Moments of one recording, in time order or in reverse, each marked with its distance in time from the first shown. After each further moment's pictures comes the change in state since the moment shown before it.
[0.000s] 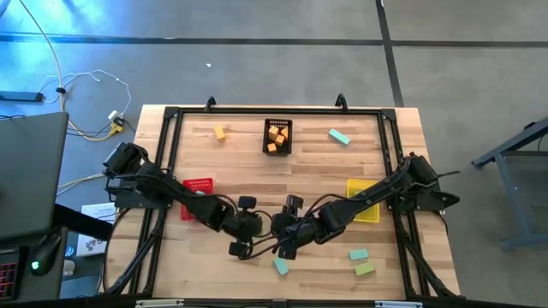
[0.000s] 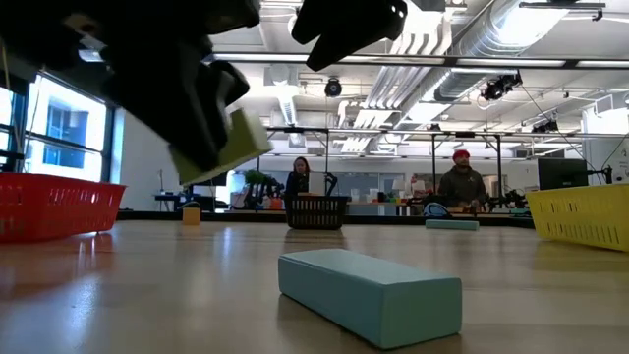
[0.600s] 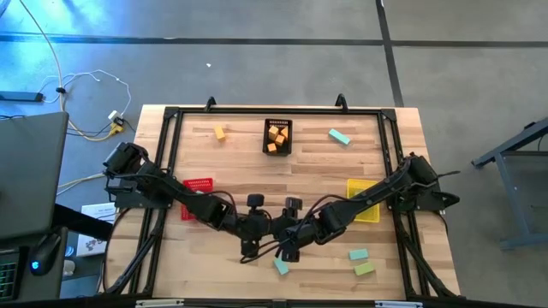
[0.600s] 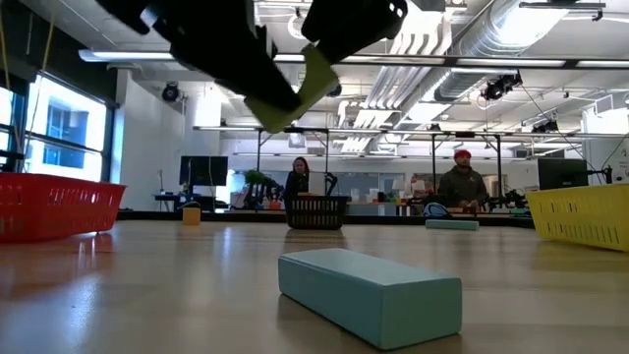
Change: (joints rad) left arm 0.007 -0.001 0.000 0.259 -0.111 0.069; right arm 0.000 0.000 0.000 -0.016 -0.053 -0.052
